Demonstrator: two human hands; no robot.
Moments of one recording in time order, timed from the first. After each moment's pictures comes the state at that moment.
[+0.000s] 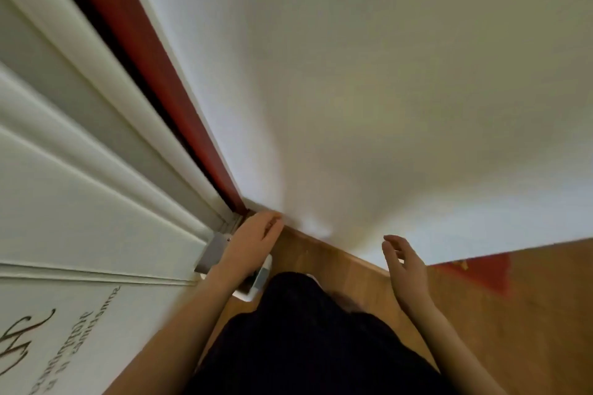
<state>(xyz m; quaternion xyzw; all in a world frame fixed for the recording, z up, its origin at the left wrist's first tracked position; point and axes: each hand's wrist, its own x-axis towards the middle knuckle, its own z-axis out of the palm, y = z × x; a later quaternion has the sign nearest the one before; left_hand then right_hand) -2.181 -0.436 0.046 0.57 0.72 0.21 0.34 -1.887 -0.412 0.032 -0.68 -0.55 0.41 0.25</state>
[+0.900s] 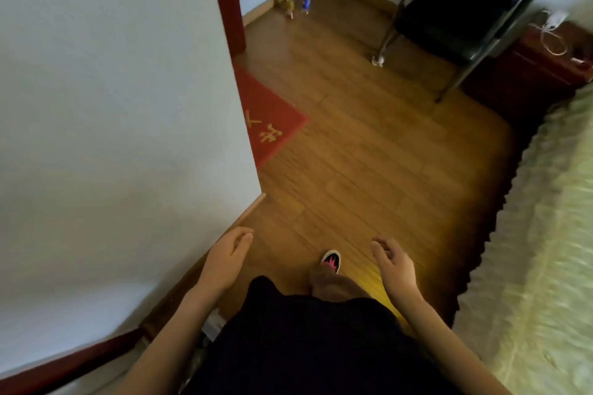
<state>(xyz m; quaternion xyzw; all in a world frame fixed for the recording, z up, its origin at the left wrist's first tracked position) -2.002 -0.461 0.001 0.80 0.34 -0.05 0.49 -1.849 -0.745 0.016 -0.87 0.04 0.25 0.43</state>
